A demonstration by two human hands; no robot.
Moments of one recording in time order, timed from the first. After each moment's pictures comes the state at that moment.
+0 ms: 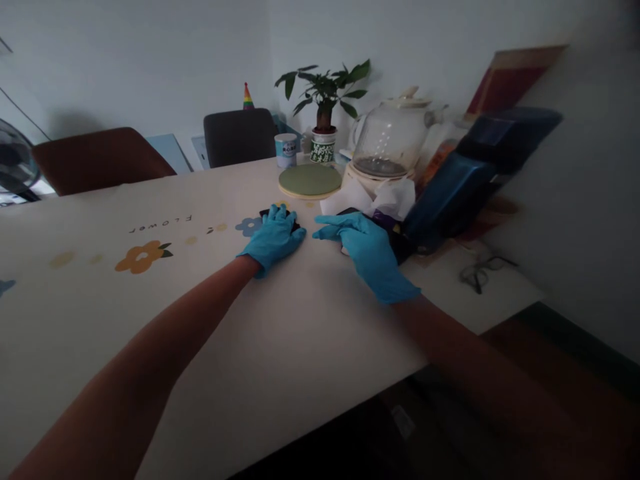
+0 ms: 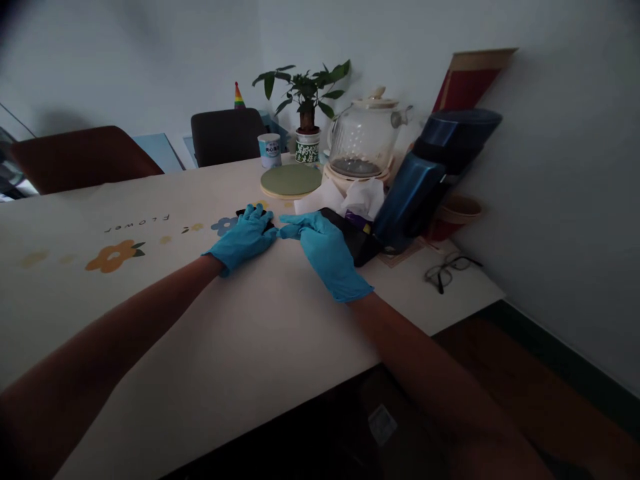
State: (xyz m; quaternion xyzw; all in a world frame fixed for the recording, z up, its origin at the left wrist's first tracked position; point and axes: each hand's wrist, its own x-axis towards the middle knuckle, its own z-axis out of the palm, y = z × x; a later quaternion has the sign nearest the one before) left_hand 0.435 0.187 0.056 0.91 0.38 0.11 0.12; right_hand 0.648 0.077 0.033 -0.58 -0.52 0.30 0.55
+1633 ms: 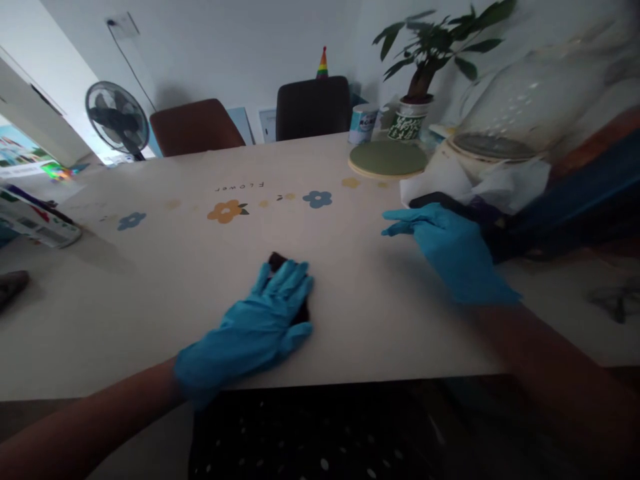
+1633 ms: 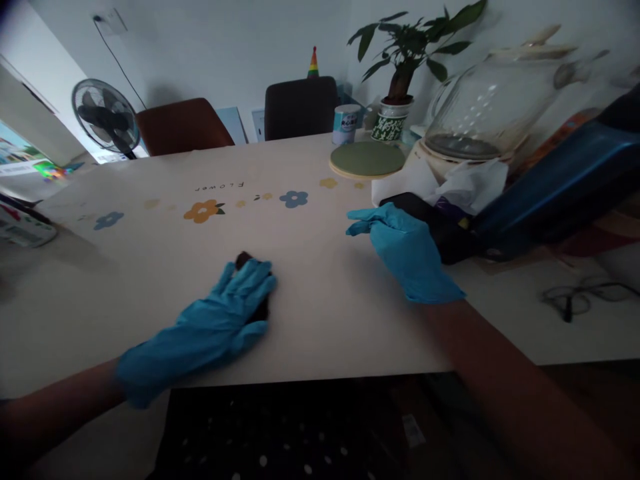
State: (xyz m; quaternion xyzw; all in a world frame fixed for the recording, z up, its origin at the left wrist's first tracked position) left_hand 0.248 0.004 0.025 0.91 0.39 0.01 0.10; right_hand 0.641 0.068 0.035 -0.60 -0.60 0.20 0.49
